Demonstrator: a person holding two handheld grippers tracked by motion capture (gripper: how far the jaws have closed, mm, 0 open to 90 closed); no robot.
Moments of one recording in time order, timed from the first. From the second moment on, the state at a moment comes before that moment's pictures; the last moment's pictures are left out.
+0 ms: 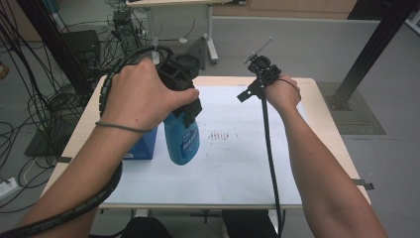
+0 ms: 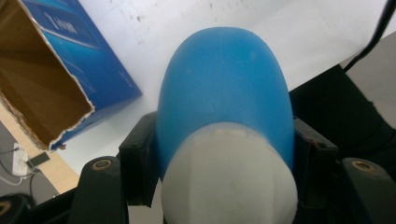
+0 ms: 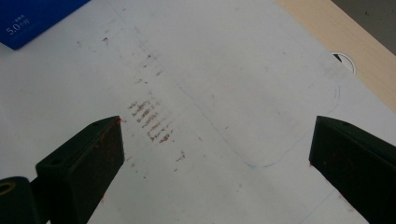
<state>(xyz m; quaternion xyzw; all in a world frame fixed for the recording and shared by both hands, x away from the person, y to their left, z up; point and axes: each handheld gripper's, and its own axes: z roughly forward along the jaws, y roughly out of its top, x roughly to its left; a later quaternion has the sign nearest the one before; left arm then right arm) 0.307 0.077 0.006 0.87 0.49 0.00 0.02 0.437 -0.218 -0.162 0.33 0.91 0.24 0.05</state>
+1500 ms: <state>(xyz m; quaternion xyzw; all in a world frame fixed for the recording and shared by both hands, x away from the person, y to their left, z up) 0.363 0.172 0.060 0.79 0.61 0.07 0.05 0.441 -0.226 -0.167 0.34 0.91 0.25 0.05</state>
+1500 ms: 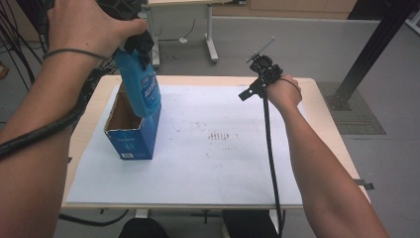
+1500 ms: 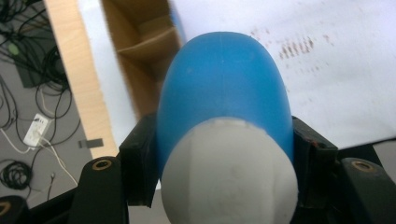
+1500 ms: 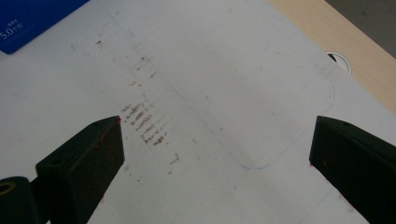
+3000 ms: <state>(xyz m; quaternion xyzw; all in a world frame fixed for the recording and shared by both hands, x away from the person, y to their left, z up) 0.377 0.246 -0.006 0.71 0.69 0.08 0.07 0.442 -0.235 -0.168 0.35 0.90 0.24 0.04</state>
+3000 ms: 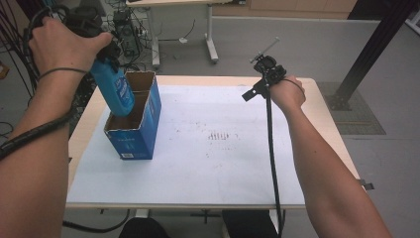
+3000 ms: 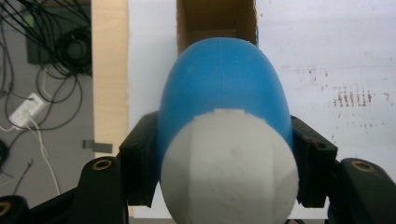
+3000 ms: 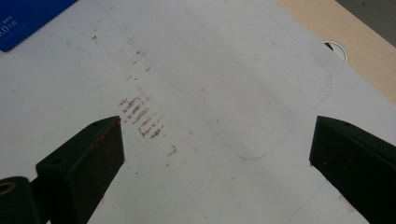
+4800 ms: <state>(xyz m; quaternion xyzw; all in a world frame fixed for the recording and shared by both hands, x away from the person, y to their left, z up) 0.394 0.232 -0.116 0.73 0.68 0.06 0.03 0.445 -0.238 -0.180 0.35 0.90 0.24 0.03</state>
